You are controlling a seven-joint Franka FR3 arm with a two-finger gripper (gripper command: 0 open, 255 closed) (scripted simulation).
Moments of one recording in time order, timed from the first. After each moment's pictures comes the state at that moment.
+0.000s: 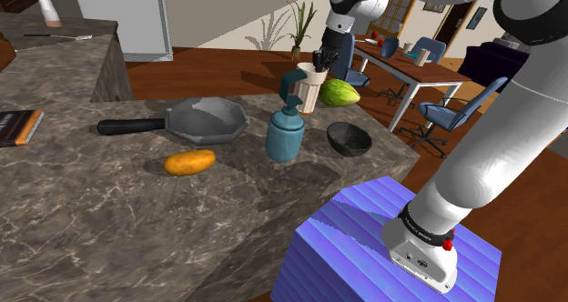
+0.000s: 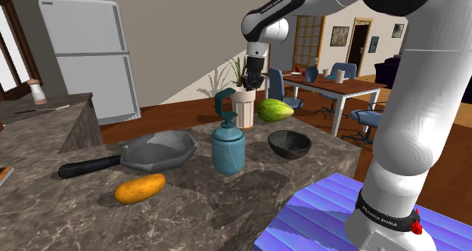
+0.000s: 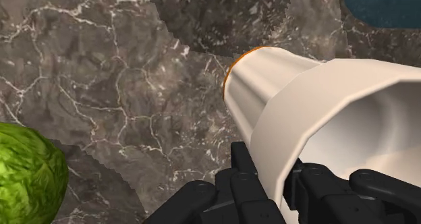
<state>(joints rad) -0.08 0.02 -0.18 -1.95 0.13 1.98 -0.18</state>
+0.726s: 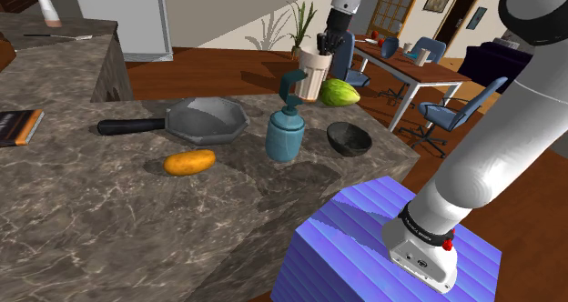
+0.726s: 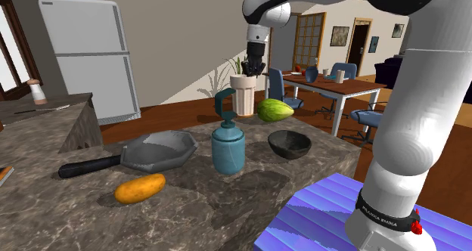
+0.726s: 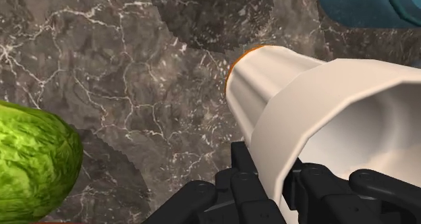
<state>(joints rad) -0.08 0.00 -0.18 -1.82 0.12 1.84 -0.17</state>
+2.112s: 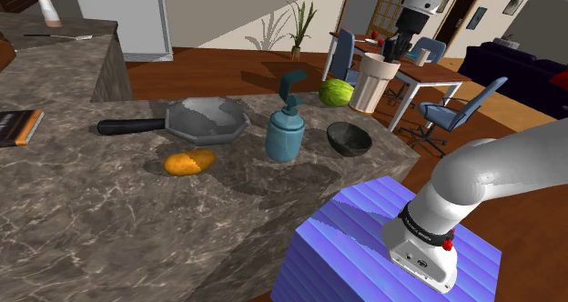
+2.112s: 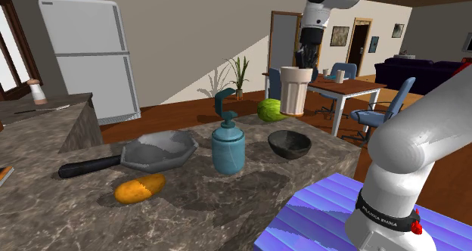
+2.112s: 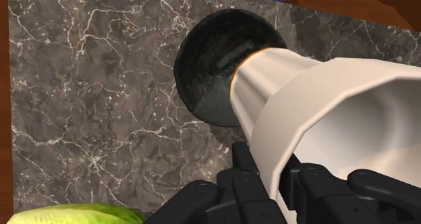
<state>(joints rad) -0.19 -0.58 -0.25 -2.24 -0.02 1.68 -0.28</state>
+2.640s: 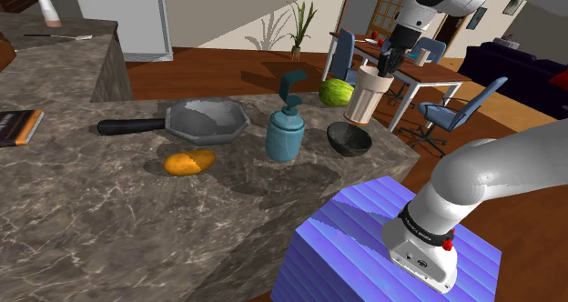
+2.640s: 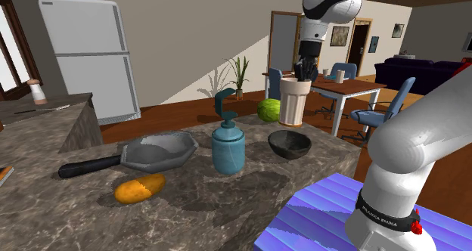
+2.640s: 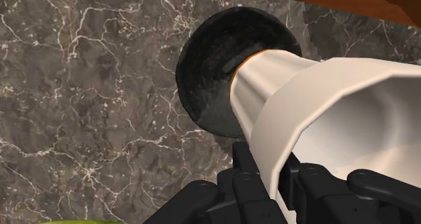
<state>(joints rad) -0.19 -0.59 -0.26 -2.35 -0.03 1.78 -0.29</state>
